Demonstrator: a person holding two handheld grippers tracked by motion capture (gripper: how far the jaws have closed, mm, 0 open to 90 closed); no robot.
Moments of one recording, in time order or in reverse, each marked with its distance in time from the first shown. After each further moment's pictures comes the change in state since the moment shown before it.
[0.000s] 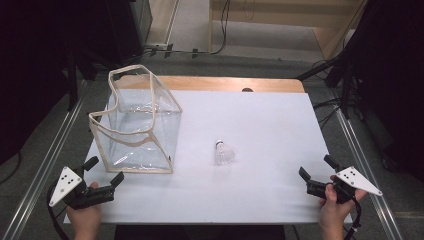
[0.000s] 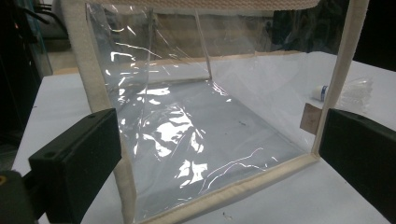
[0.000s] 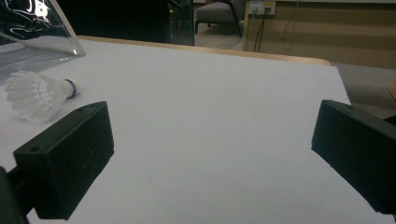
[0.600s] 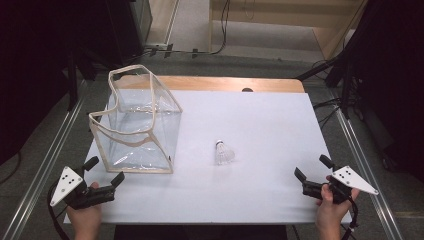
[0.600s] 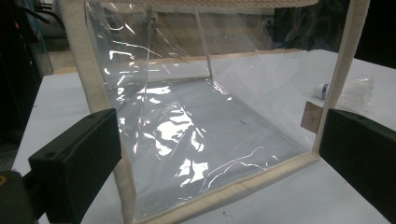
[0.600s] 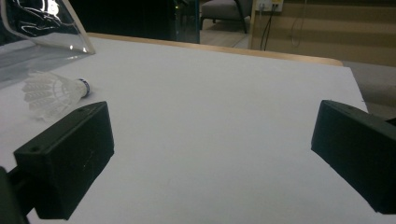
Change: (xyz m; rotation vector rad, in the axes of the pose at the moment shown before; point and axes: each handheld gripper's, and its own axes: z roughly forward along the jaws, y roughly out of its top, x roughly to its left) left arm -0.001 0.000 0.001 0.003 0.003 0.002; right arm 0.015 0.008 0.002 0.018 0.025 -0.008
